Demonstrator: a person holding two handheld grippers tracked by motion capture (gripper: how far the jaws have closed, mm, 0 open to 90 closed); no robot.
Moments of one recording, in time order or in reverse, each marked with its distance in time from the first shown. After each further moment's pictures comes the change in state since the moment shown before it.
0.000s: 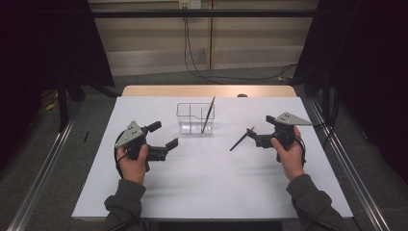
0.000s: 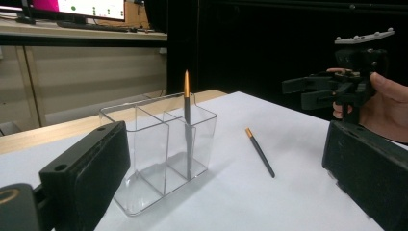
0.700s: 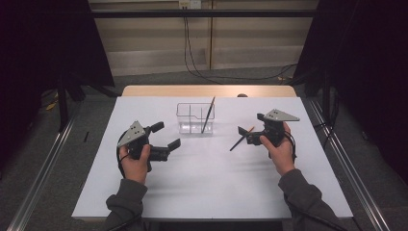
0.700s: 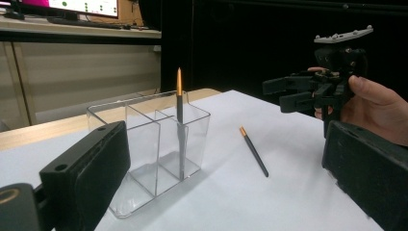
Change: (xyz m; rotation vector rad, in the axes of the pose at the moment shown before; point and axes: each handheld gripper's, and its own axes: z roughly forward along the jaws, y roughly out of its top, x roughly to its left) left arm -0.001 -0.002 0.006 0.000 -0.027 -0.023; right arm 0.010 0.005 0.027 0.027 0.027 -0.020
